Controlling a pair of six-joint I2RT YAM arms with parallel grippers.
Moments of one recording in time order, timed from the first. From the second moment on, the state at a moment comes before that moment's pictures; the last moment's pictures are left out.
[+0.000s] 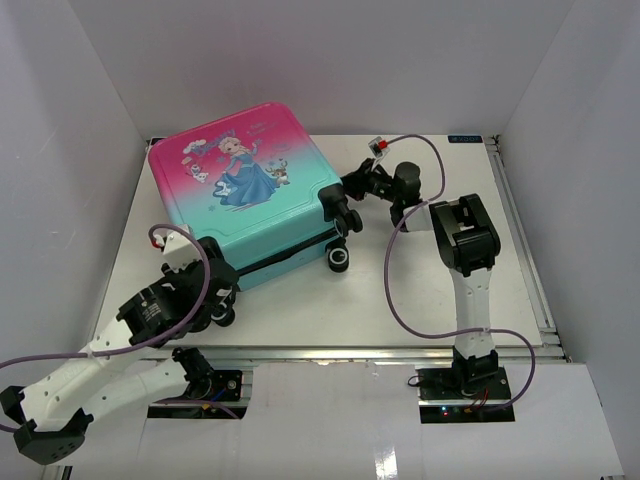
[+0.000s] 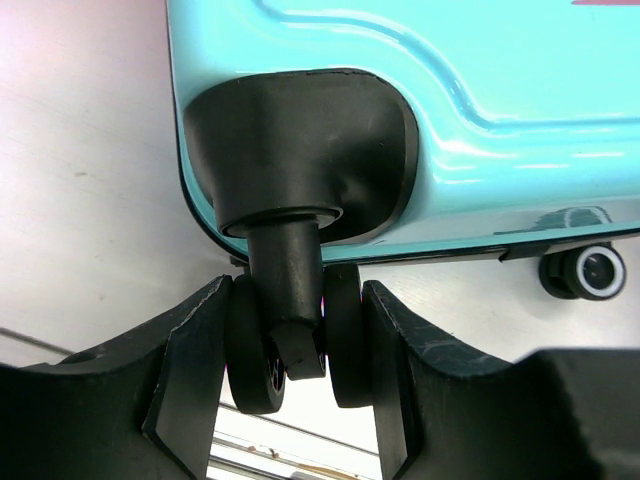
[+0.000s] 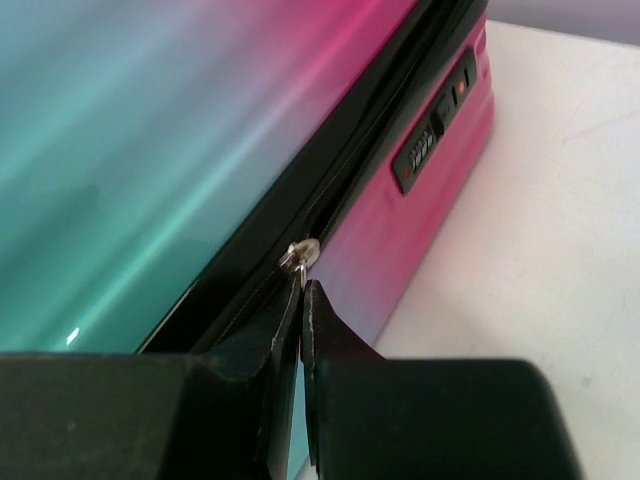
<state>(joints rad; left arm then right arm) -0.89 0.69 0.91 -1.10 -0.90 -1.02 0.31 2.26 1.34 0.98 -0.82 0.47</state>
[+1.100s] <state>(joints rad) -0.84 0.93 1.47 -1.04 -0.57 -0.49 0.44 2.11 0.90 1.31 -0.45 0.49</state>
